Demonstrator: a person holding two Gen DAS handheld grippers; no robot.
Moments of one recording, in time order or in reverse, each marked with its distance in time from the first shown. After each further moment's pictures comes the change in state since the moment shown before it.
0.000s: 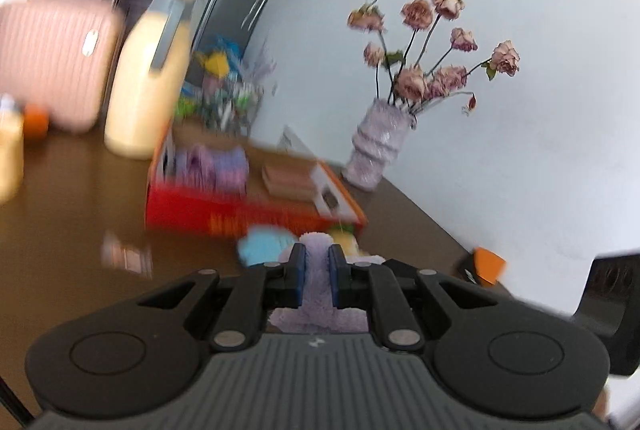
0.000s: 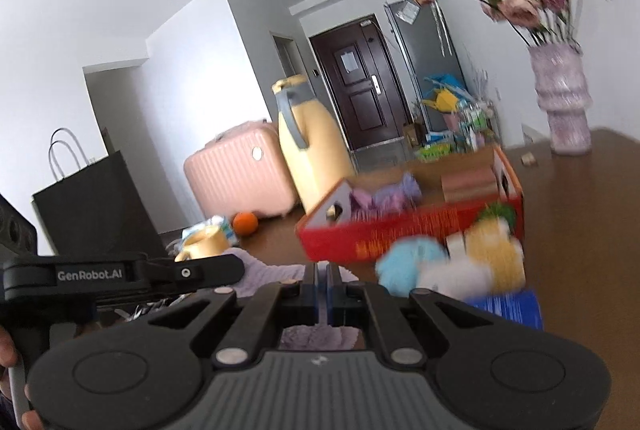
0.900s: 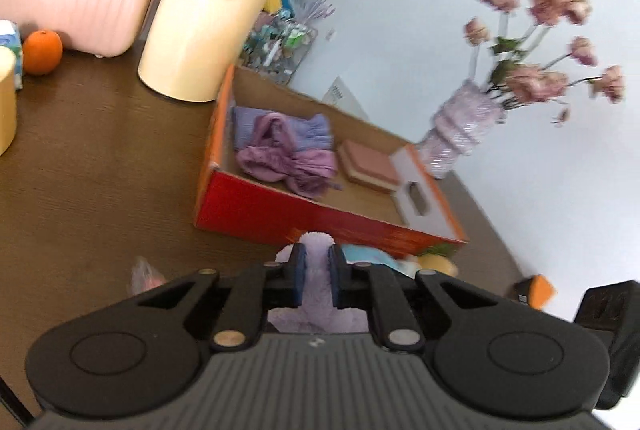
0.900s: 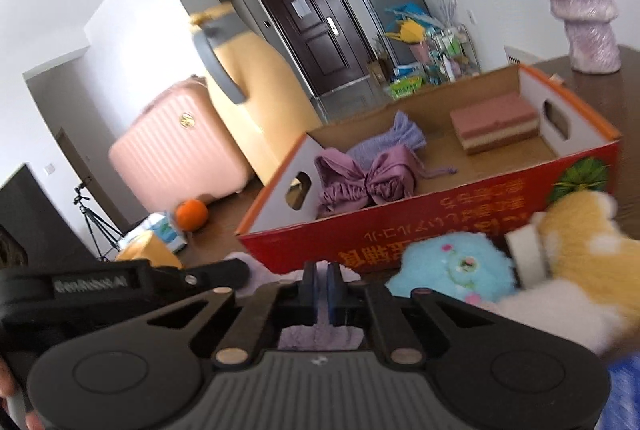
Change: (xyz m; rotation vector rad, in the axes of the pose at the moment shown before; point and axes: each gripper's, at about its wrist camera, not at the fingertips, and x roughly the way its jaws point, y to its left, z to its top) left arm 0.114 0.108 0.046 -0.196 0.188 0.058; right arm 0.167 -0.026 0.010 0.178 0.165 -0.063
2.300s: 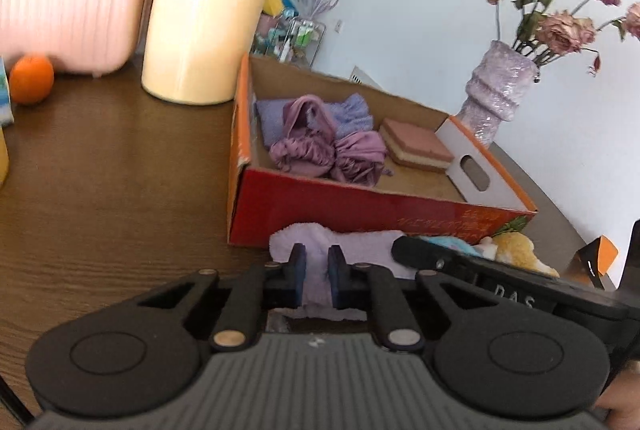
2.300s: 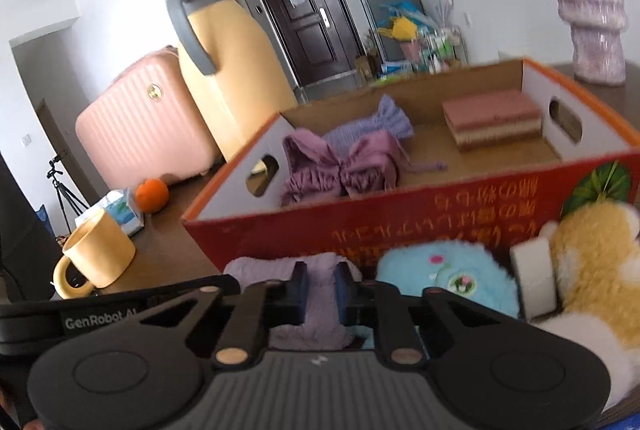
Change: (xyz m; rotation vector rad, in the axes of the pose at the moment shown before) left arm 0.054 0.019 -0.006 0.153 -0.004 0.113; right arm 0.061 -0.009 -0.001 -0.086 0.022 -0.091
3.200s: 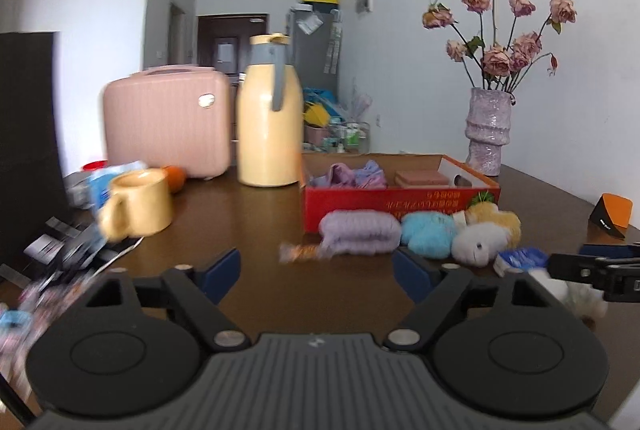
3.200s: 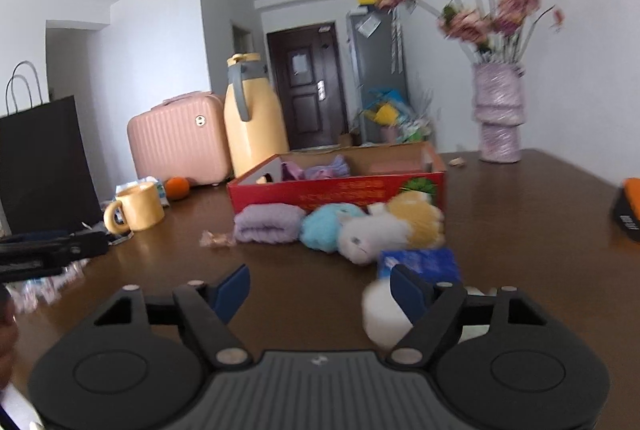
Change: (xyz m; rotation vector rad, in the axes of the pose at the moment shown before) left arm -0.199 -0.071 -0.137 0.212 -0.358 0.271; right arm -0.238 0.000 -0.113 -0.175 -0.205 -0.098
